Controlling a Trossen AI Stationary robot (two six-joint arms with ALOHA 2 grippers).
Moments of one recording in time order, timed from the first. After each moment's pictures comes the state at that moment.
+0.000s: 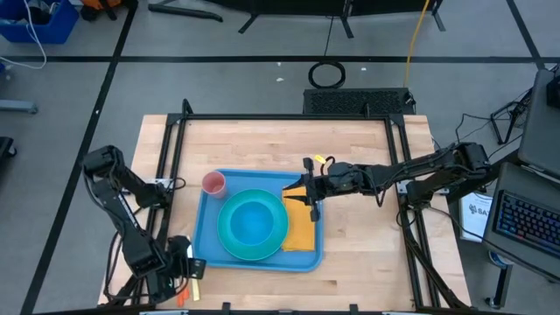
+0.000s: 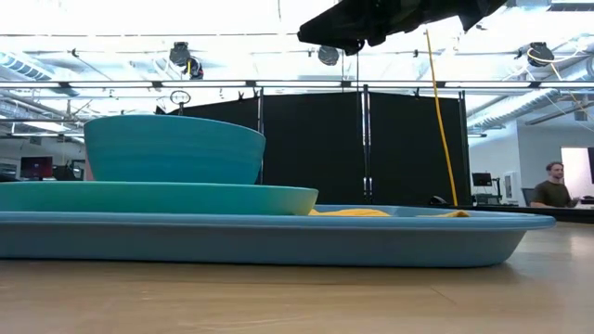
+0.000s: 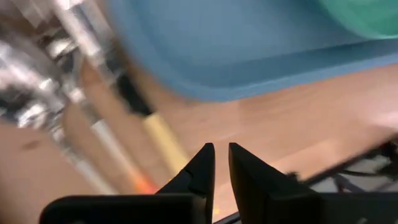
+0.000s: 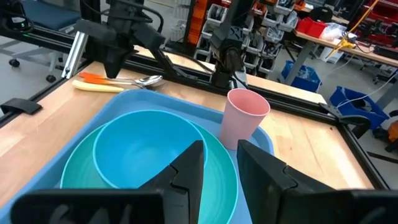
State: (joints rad) left arm -1.12 1.49 0.88 -0.70 -0.26 -2.51; right arm 0.09 1.43 0.86 0.30 0.02 -0.22
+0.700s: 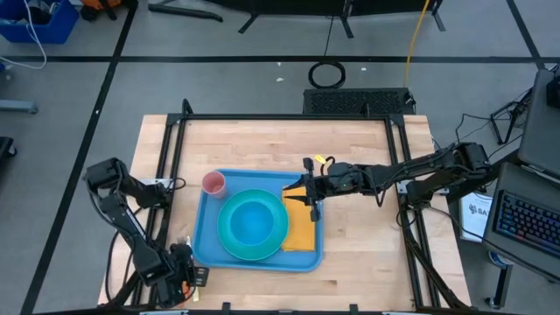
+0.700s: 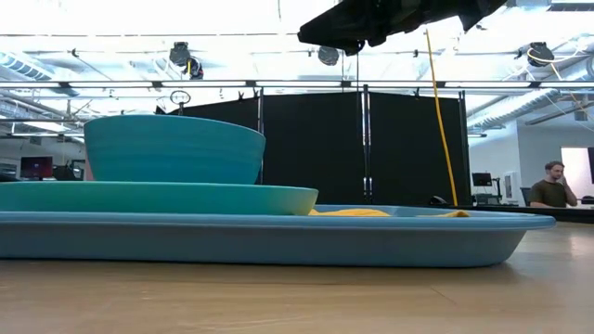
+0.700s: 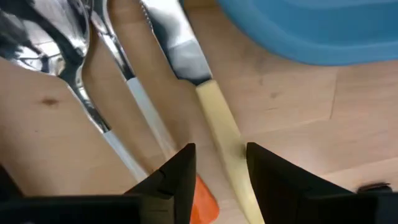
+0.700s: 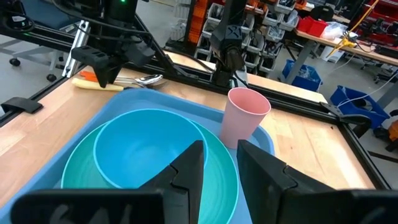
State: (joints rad) left arm -1.10 1.63 0.87 -0.60 -0.05 -2.55; right arm 0.09 1.43 0.86 0.30 0.02 -0.22
